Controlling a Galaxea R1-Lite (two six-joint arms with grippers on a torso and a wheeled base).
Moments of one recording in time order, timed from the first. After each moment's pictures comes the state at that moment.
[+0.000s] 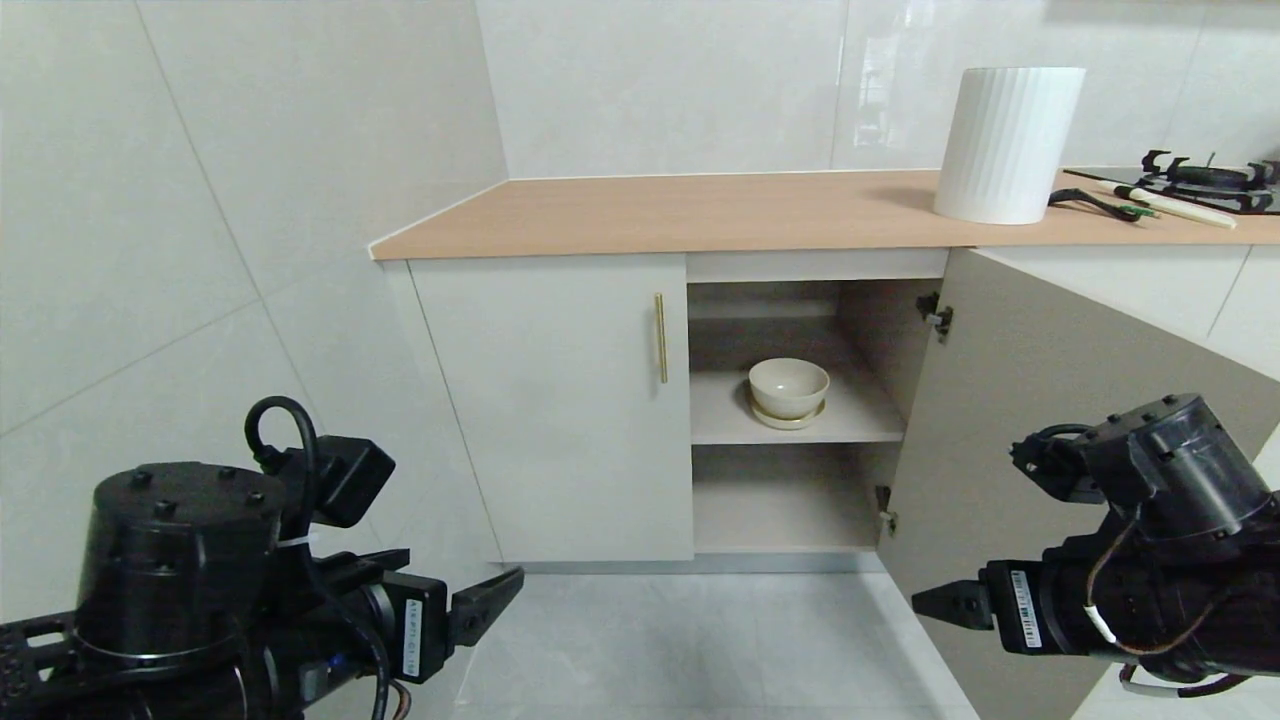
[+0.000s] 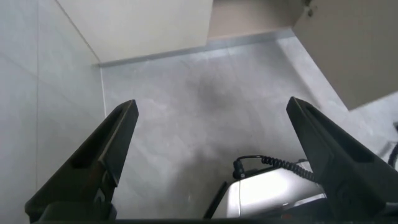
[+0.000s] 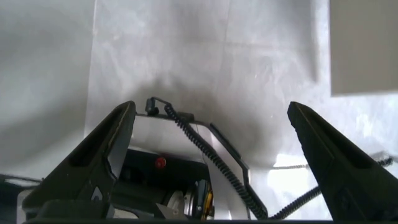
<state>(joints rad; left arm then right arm) -0.56 1.38 -0.46 -0.36 0.22 -0.27 0.55 1.48 -0.72 0.10 -0.11 0.48</state>
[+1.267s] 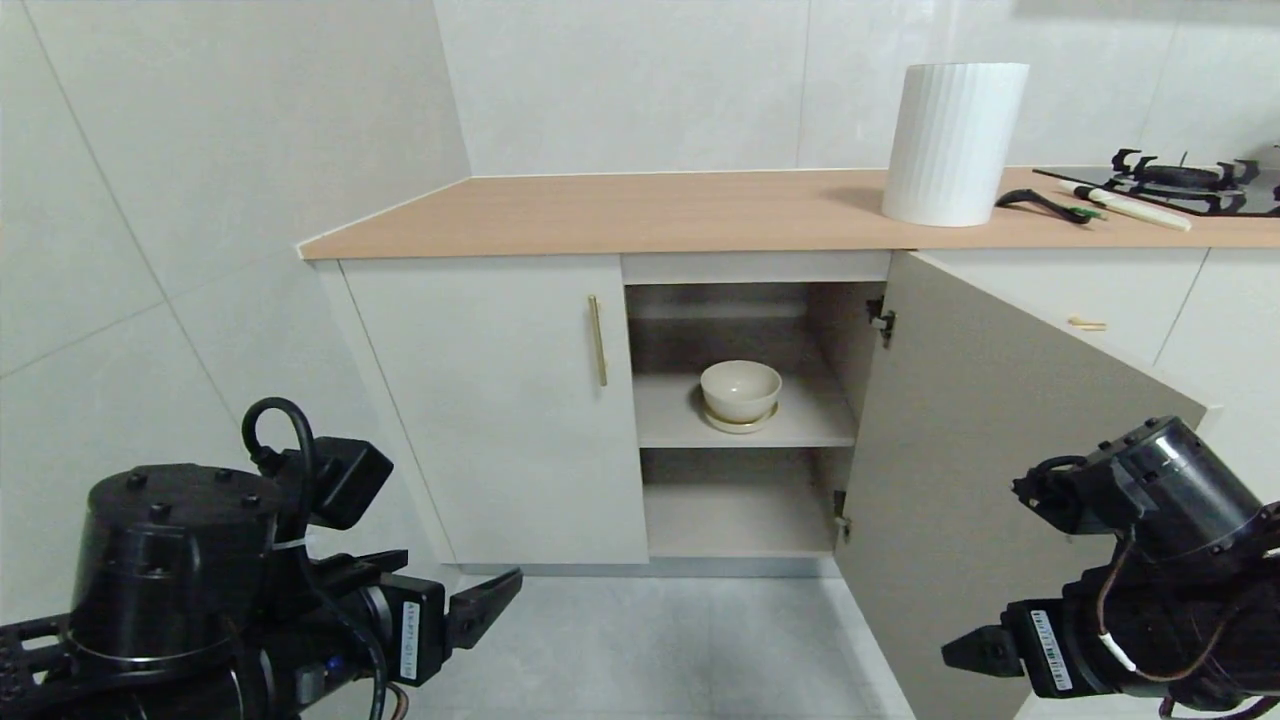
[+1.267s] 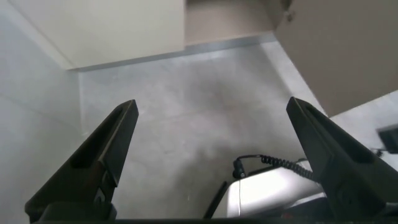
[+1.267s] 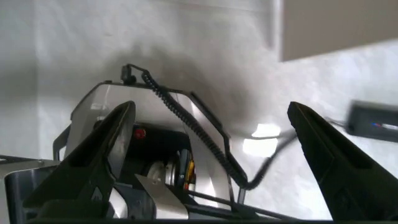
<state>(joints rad) -0.56 1.37 -0.45 -0.35 0.22 -0.26 0.54 1.49 -0.74 0.28 -0.11 0.44</state>
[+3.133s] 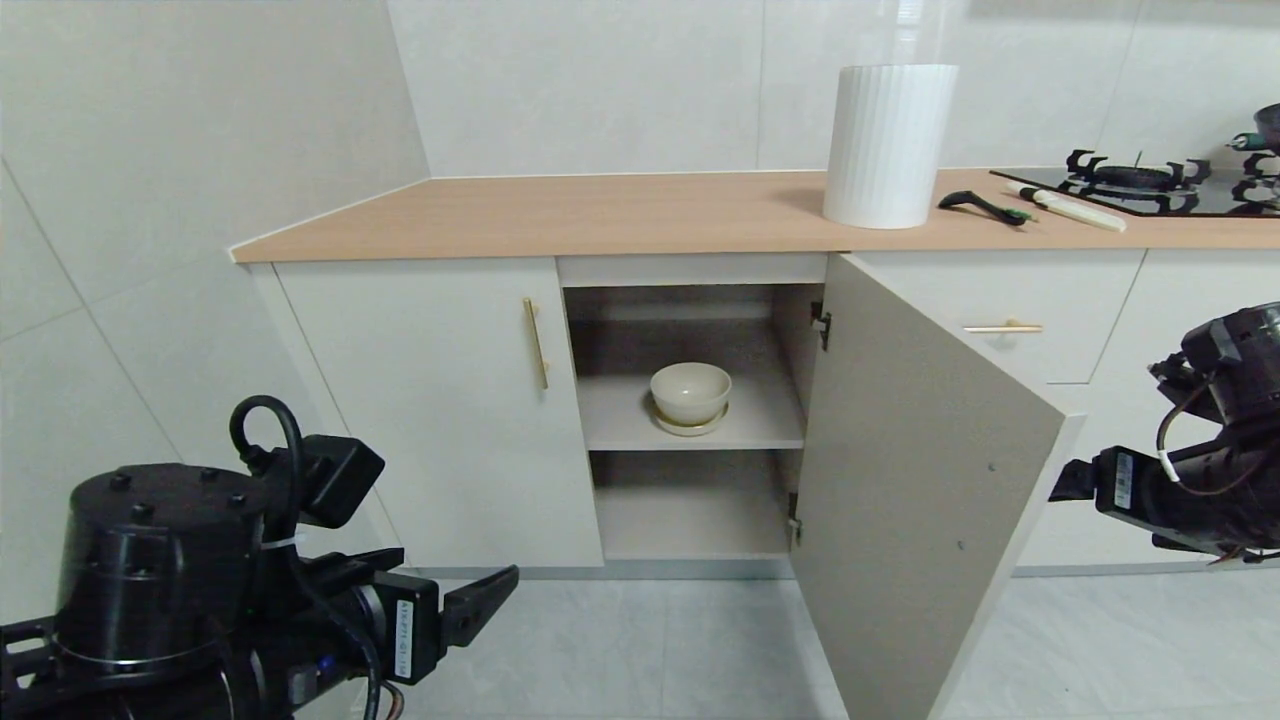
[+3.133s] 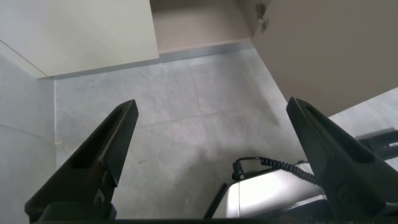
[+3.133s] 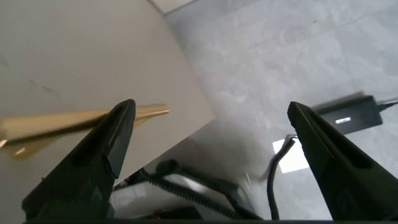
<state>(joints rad) -0.56 1.36 -0.45 -0.36 0.22 -0.27 0.09 1.56 -0.91 0.23 -0.10 0.46</state>
